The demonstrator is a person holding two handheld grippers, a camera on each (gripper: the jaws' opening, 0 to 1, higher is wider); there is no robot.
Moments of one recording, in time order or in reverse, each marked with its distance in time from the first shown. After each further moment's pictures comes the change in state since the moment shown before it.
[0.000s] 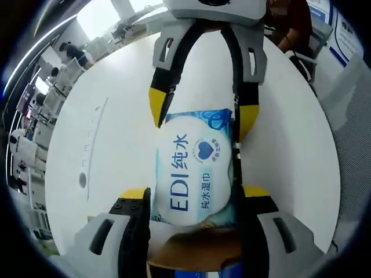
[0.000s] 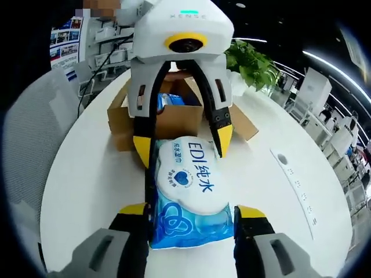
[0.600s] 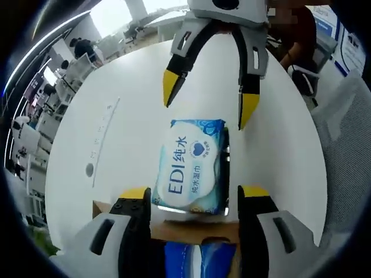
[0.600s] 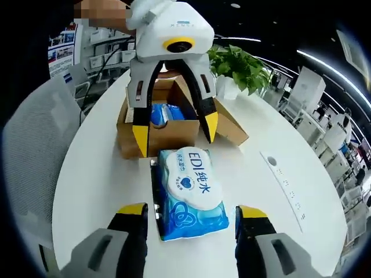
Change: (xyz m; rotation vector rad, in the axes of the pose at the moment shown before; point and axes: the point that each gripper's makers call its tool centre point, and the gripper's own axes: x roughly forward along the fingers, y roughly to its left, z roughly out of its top) left arm -0.039 -0.006 0.002 -0.081 -0.039 0.029; right arm -0.038 0.004 0.016 0.023 -0.005 -0.050
